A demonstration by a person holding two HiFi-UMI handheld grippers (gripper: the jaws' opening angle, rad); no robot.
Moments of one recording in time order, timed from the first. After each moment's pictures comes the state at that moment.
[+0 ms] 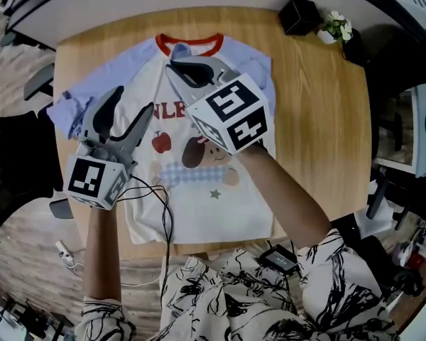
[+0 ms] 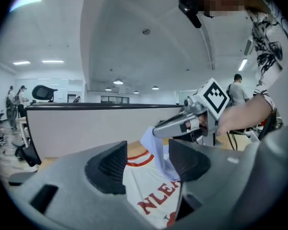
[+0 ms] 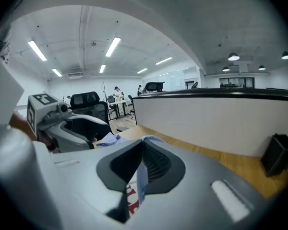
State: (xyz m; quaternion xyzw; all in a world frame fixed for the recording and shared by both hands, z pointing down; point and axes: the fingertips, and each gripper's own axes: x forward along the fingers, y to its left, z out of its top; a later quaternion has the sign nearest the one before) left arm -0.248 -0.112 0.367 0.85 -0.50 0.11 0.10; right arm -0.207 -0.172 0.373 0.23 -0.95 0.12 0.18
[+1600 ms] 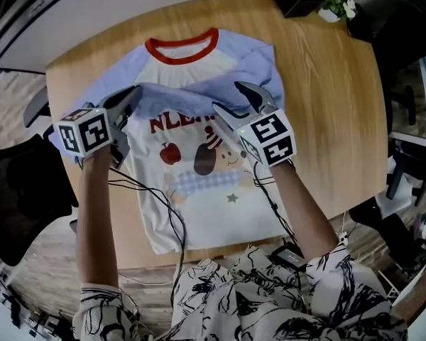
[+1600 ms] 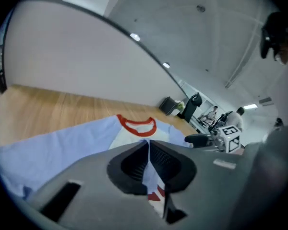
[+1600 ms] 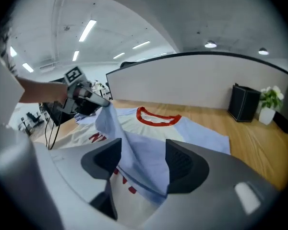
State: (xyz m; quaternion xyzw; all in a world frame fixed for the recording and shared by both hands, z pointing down) left arm -0.276 -0.185 0.492 0.82 -0.38 0.13 0.41; right arm -0.092 -0.161 0.513 0.34 -0.88 0.18 0.26
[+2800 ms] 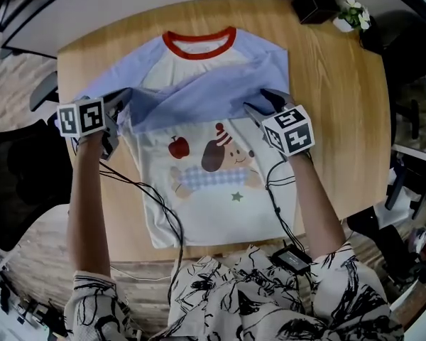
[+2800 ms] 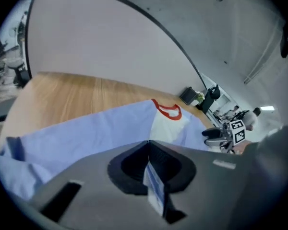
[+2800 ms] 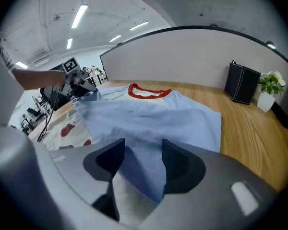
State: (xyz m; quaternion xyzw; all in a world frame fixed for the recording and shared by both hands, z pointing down) left arm -0.357 -0.170 0.546 0.76 -0.42 0.20 0.46; right arm -0.044 -0.158 0.570 0.33 -0.85 0.23 0.35
